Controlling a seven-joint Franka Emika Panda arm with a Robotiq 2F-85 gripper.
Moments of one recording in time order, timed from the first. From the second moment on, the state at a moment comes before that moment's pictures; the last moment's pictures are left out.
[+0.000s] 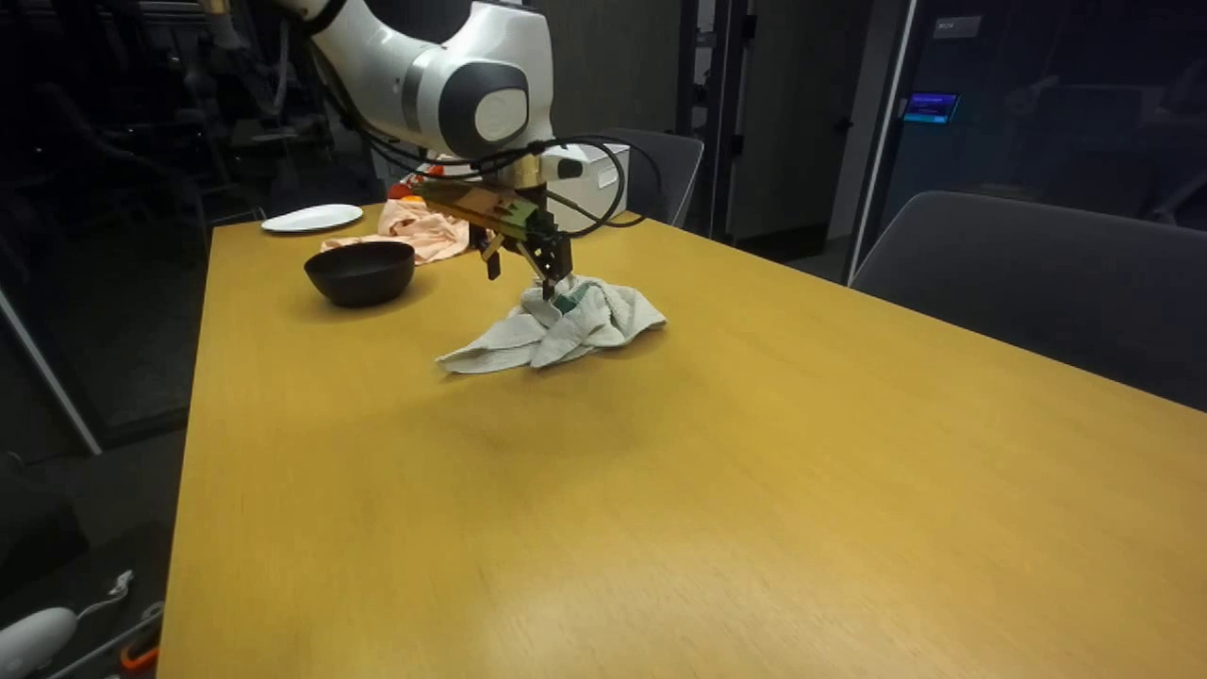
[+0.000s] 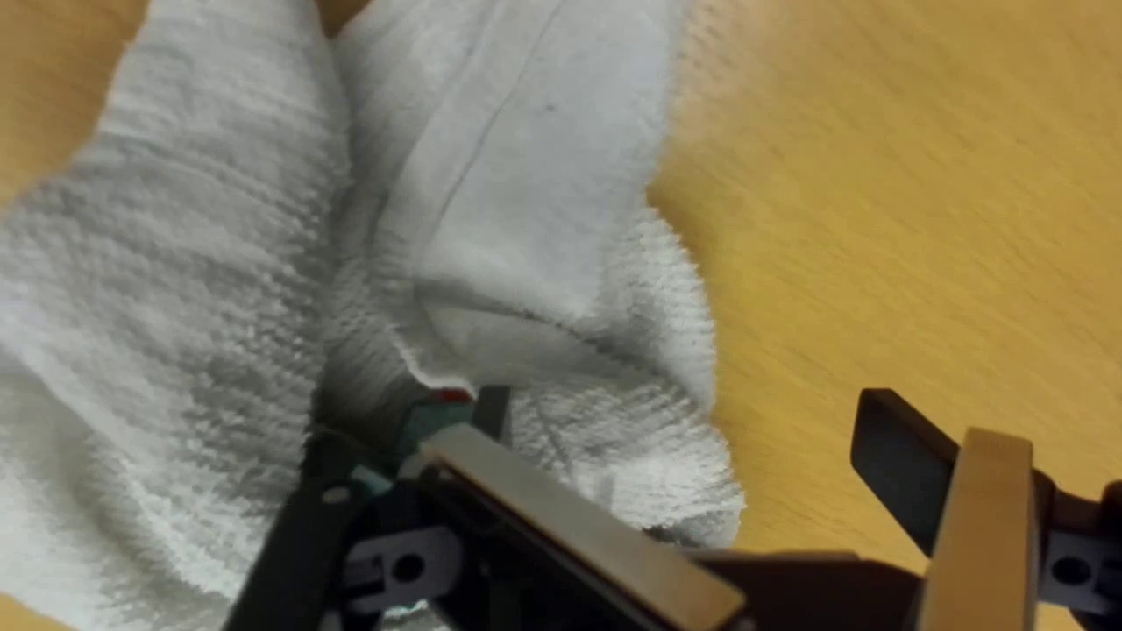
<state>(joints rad) 0.11 0.38 0.11 -1.98 0.16 2.54 -0.10</state>
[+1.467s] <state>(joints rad) 0.24 0.47 0.00 -2.01 -0.22 2.64 0.21</state>
